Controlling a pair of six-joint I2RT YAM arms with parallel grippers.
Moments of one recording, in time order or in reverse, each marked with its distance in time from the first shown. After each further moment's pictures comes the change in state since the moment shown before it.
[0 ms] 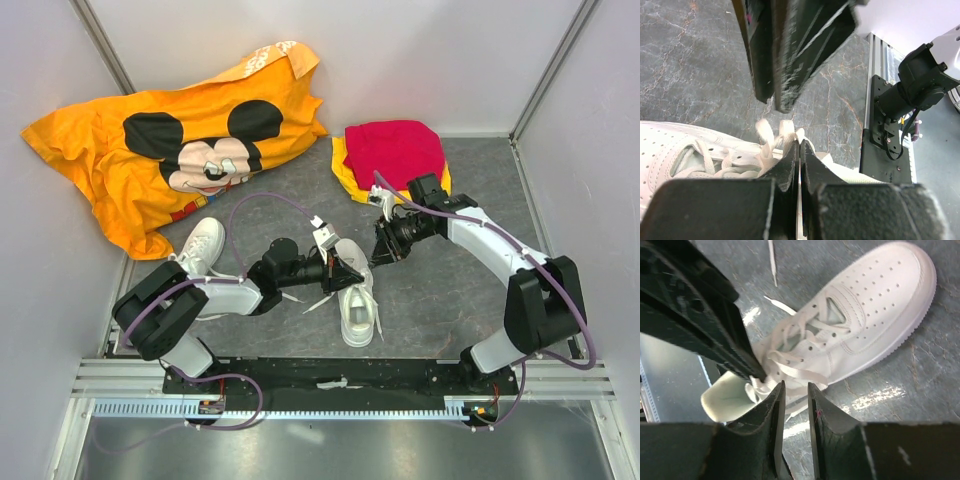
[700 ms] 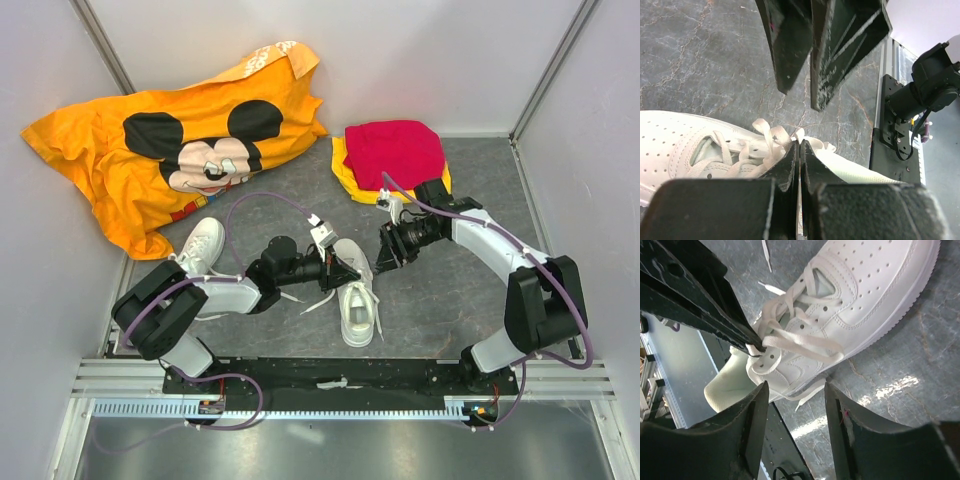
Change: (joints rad) left arm 0.024 0.000 0.000 -0.032 -0.014 0.015; right arm -0.053 0.010 -0.038 -0.043 0.002 0.045
